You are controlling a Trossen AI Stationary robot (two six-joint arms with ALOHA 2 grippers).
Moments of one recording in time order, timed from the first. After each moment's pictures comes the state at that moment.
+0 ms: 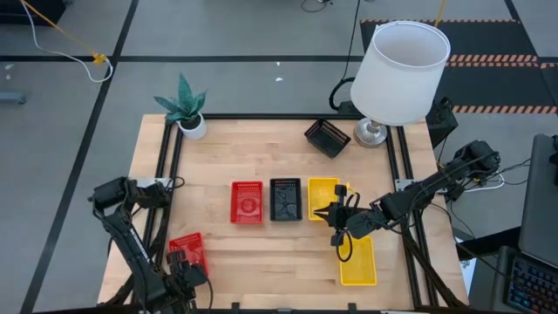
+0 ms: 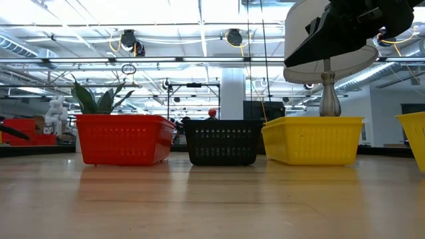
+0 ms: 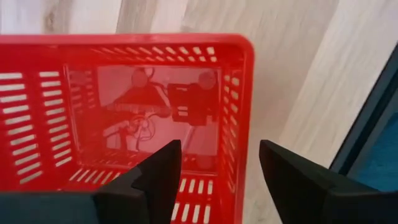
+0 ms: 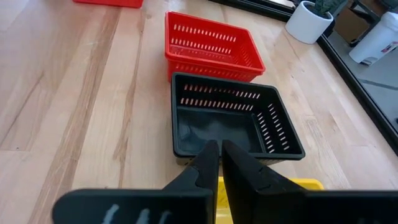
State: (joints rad) left arm -1.09 1.85 1.32 -1.10 -0.10 -1.40; right arm 0.48 1.29 0.67 -0.04 0.60 0.14
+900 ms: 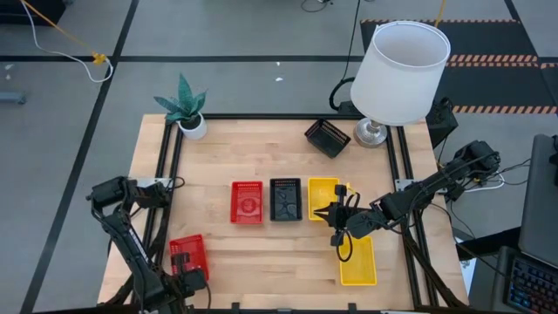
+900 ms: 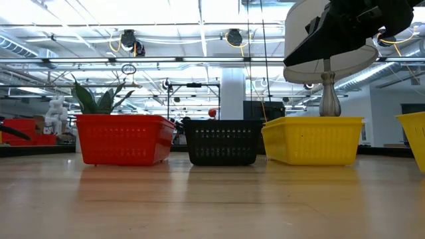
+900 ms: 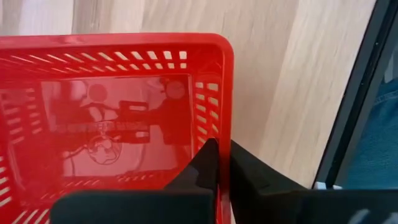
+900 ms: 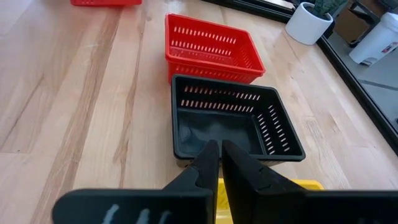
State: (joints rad) left arm -1.11 1.84 1.23 -0.92 -0.14 -1.31; right arm 0.48 1.29 0.67 -0.03 0.60 0.14
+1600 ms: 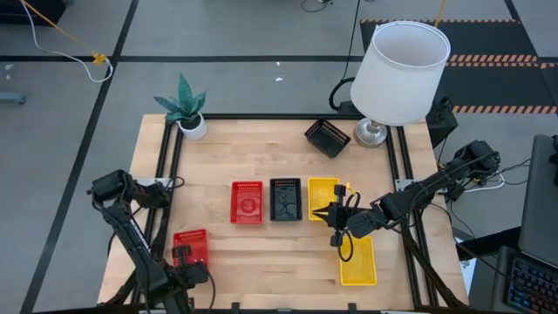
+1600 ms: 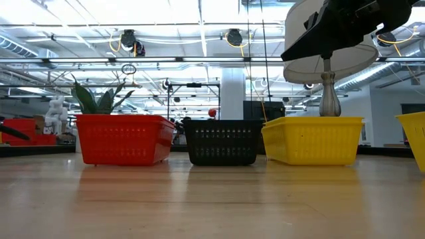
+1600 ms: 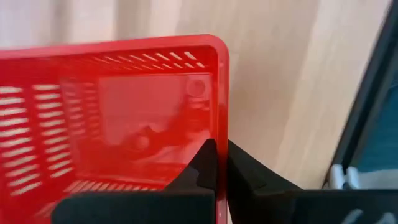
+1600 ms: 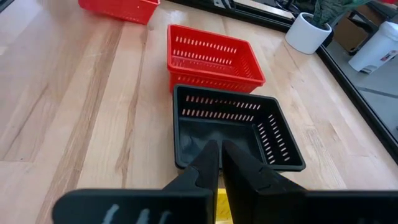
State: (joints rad) left arm -1.05 1.78 1.26 -1.06 -0.08 -1.21; right arm 0.48 1.29 0.67 0.01 0.60 0.11
